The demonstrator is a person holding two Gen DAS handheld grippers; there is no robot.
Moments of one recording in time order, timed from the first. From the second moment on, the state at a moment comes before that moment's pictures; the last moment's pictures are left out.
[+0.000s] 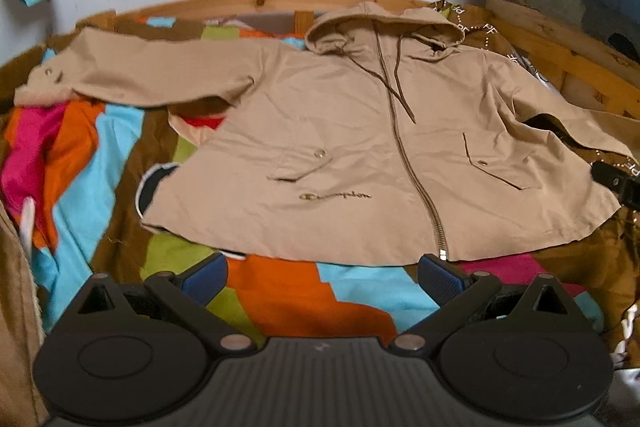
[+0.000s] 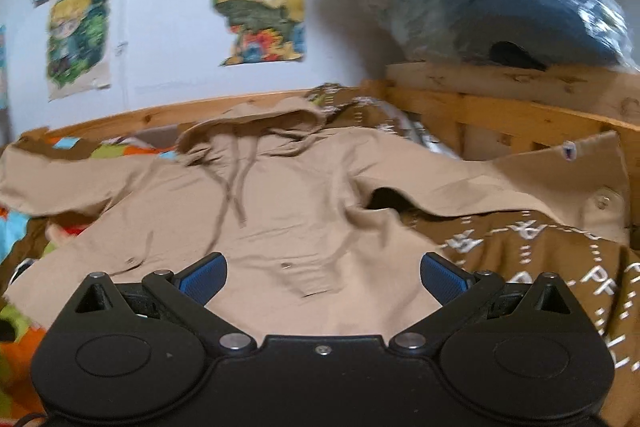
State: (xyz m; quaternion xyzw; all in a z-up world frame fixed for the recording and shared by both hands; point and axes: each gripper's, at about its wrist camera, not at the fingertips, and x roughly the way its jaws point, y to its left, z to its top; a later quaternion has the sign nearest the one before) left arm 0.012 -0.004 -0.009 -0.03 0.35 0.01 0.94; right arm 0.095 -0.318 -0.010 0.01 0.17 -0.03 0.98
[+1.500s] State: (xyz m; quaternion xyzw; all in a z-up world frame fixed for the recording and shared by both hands) left arm 0.147 -0.152 0.014 -0.06 0.25 -0.32 0.91; right arm 0.220 -0.443 0.180 -0.05 0.27 0.03 0.96
